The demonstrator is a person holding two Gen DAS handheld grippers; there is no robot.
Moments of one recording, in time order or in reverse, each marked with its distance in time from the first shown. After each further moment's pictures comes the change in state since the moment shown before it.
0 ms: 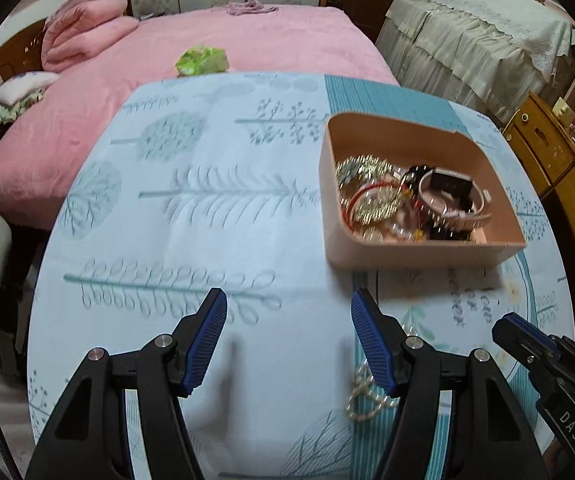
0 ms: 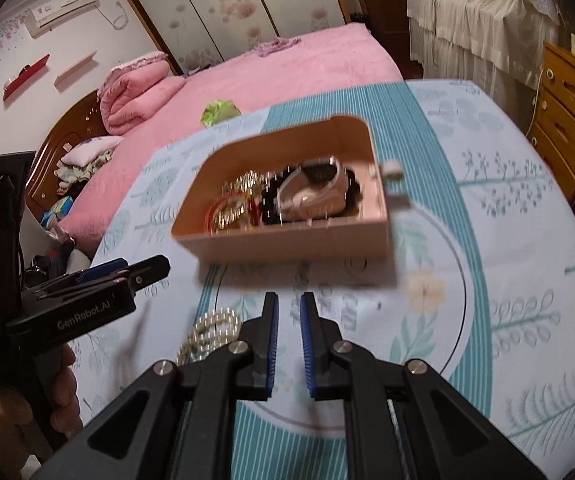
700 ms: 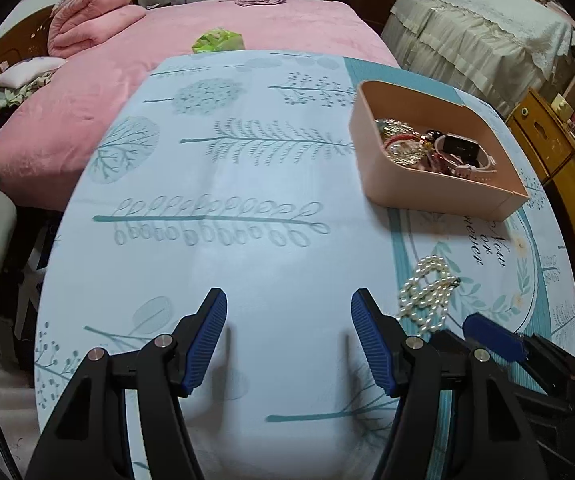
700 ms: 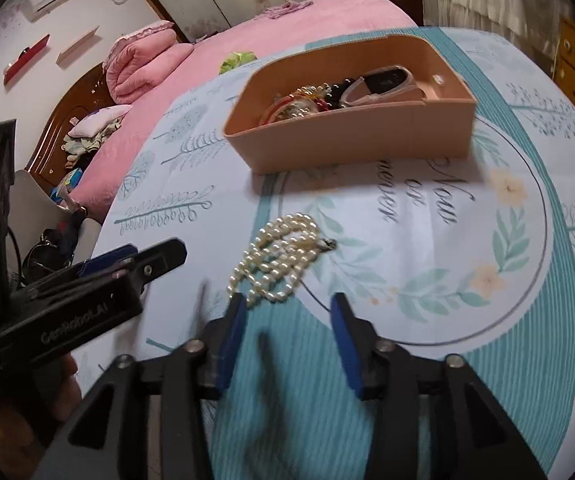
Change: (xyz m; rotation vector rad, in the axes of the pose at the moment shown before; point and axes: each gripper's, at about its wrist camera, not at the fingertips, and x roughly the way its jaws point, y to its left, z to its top) left arm -0.018 0.039 -0.042 -0.021 0.018 -0.006; right arm 0.024 0.053 -0.045 -0.001 0.091 0.038
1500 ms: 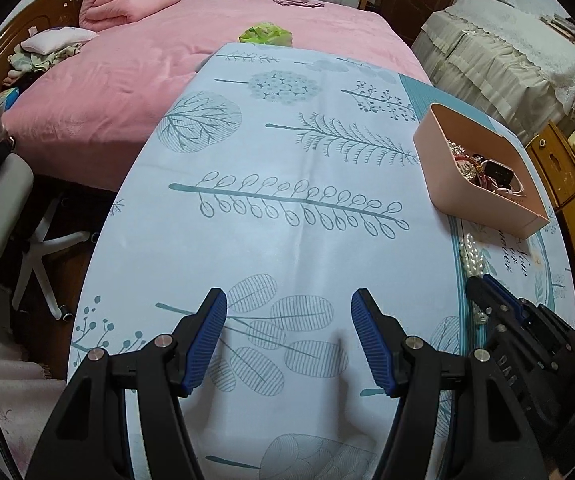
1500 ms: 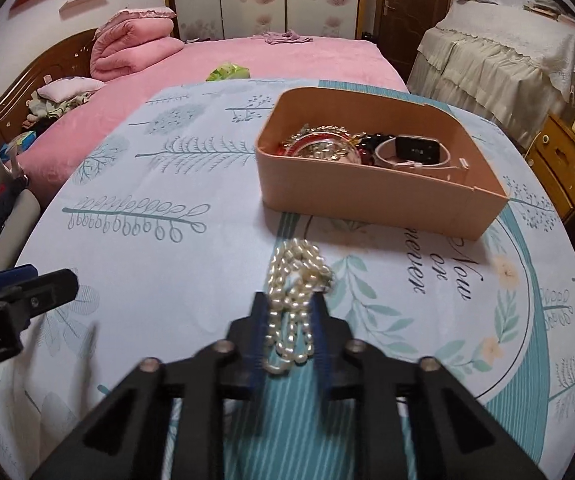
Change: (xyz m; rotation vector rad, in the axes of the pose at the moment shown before) left arm -0.008 0.065 -0.012 -0.107 -0.006 0.006; right arm 0.032 0.049 0.009 -0.184 -0.120 -0.286
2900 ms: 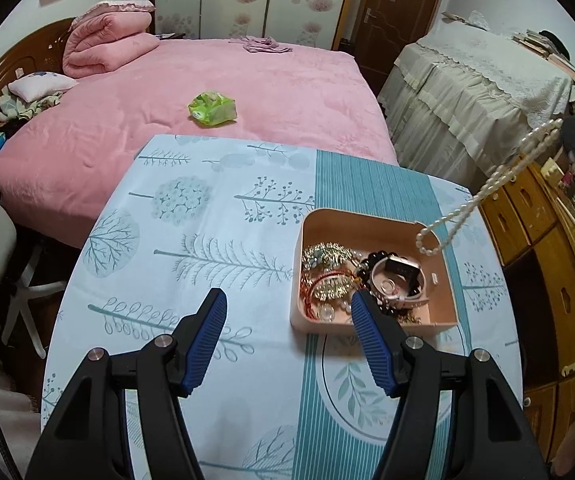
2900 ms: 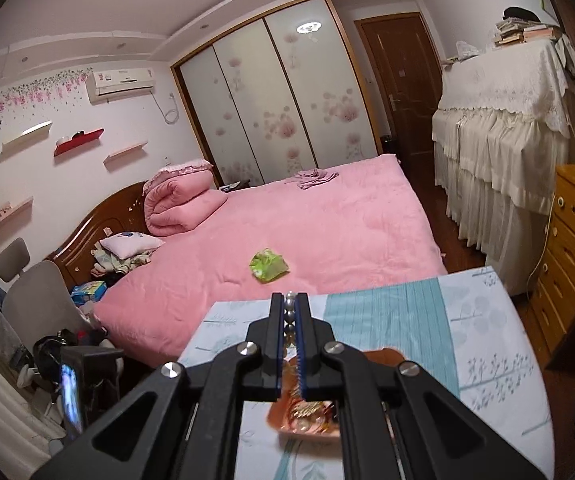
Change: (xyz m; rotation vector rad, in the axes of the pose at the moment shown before) left arm -0.047 -0.127 0.086 0.020 -0.149 -0.040; right arm -0.148 -0.108 0.149 0.148 -0.457 0.265
